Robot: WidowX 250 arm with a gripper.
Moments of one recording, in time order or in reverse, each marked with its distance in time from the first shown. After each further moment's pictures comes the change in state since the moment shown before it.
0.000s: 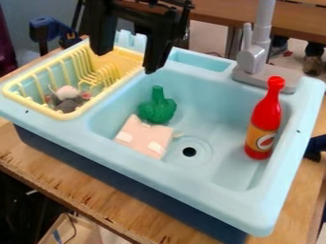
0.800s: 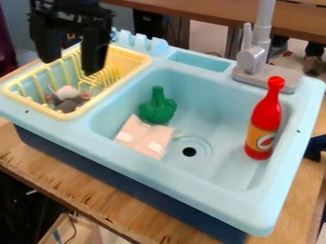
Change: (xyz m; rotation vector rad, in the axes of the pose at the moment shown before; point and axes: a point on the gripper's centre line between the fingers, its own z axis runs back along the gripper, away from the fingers) arm 0.014 0.074 -0.034 -0.074 -0.043 -0.001
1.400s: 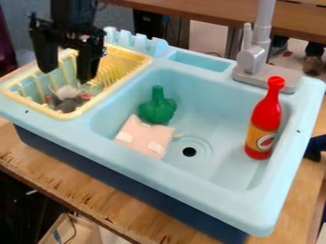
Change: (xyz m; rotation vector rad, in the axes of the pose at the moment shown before) arm 0.034 0.031 -0.034 0.016 0.019 0.057
